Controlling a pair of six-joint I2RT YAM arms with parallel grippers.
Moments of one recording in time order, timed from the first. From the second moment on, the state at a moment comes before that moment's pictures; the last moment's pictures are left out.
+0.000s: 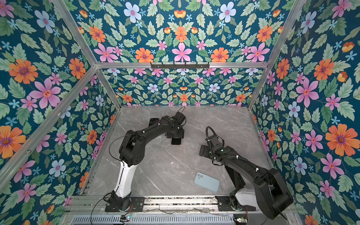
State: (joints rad) left arm -0.64 2.23 1.86 -0.90 -0.12 -0.51; right arm 0.49 1.30 0.70 -0.42 0.01 0.73
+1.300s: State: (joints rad) left arm -0.42 2.47 2.18 -0.96 -0.11 -0.31; right arm 0.49 1.37 0.74 -0.43 -0.01 0.72
